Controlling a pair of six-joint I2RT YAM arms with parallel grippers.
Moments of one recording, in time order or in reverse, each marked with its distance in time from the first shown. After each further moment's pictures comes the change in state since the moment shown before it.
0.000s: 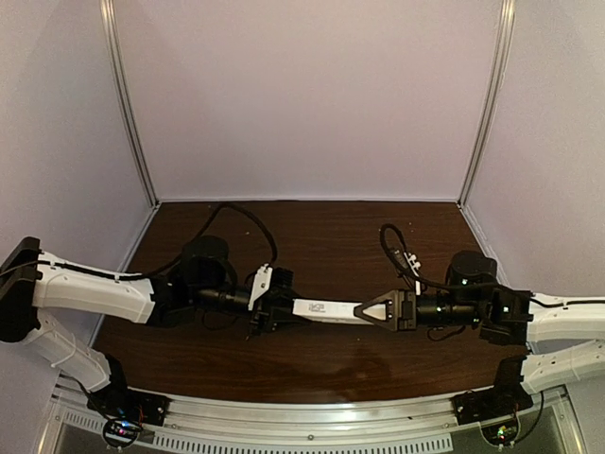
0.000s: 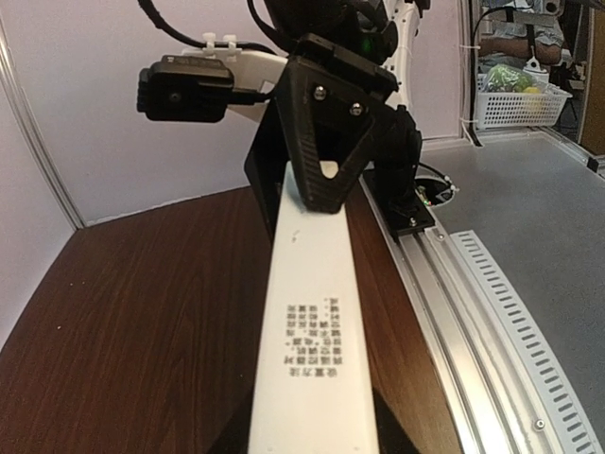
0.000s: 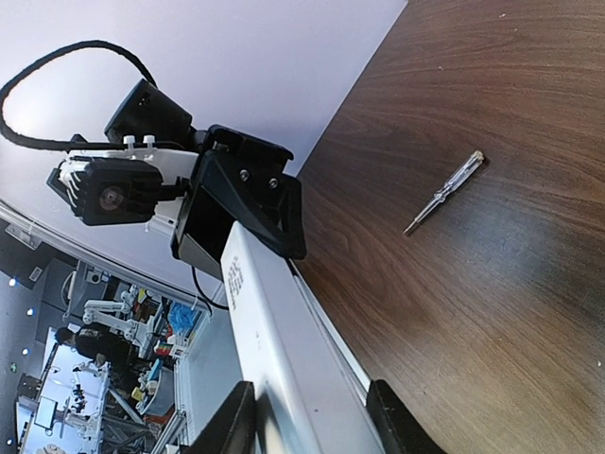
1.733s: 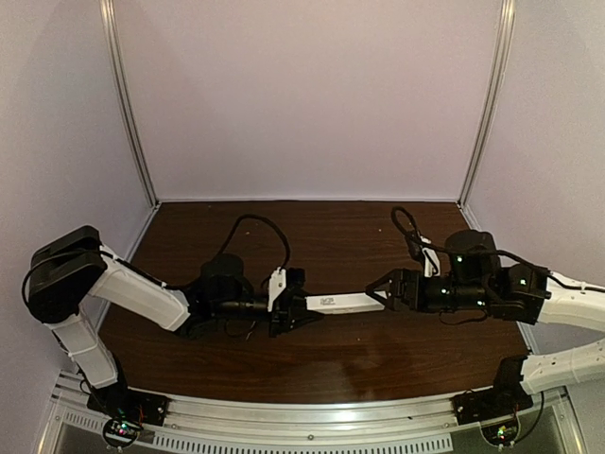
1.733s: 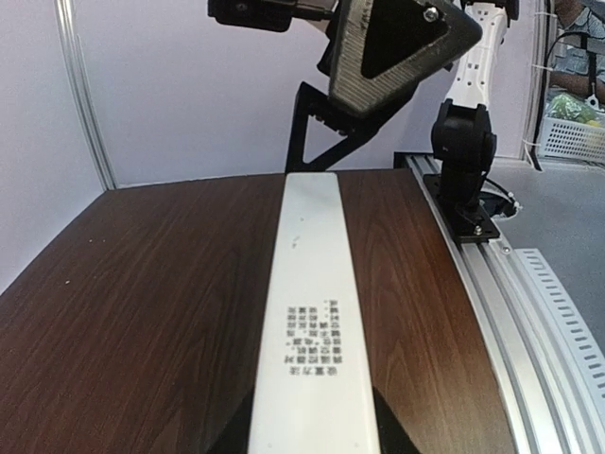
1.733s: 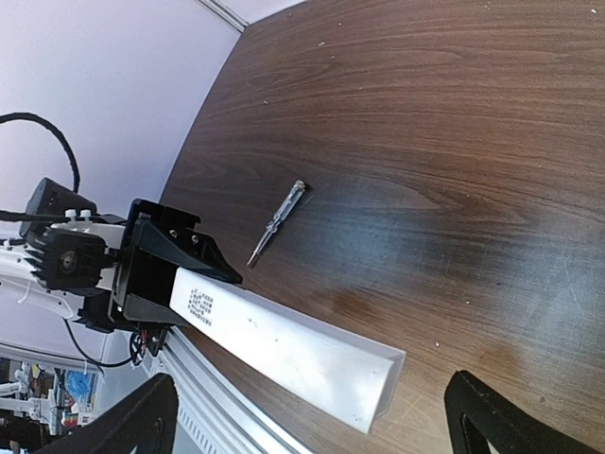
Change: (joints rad) left arm 0.016 0.293 -0.045 0.427 -0.088 -0.150; right arm -0.051 -0.019 0.200 -0.504 0.306 -0.058
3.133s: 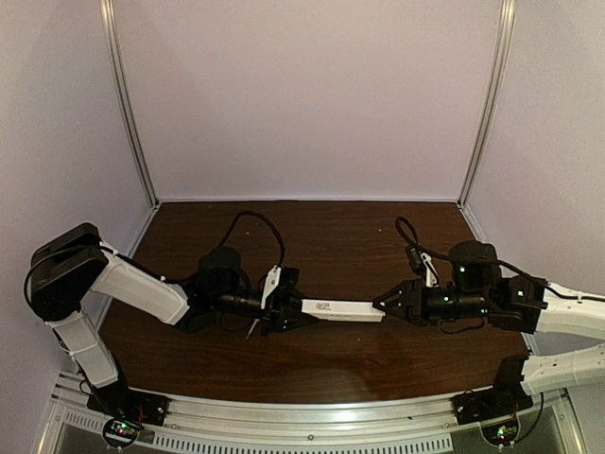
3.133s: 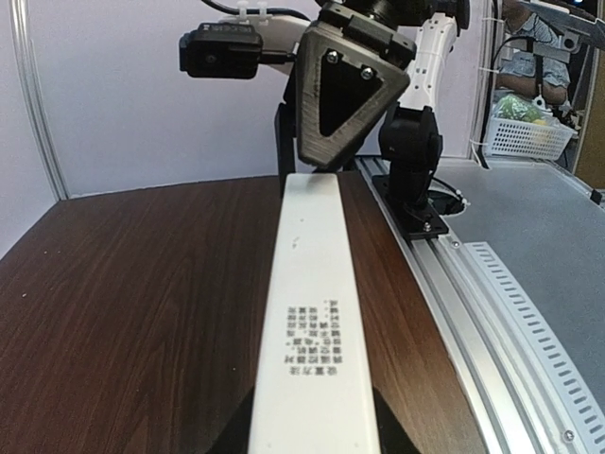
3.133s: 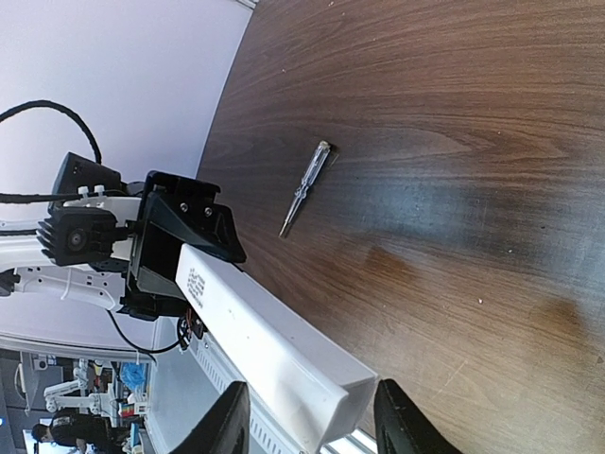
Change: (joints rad) left arm 0.063 0.016 0.015 -0.026 0.208 -0.006; right arm -0.031 -0.027 -0.105 0.098 -0.151 0.146
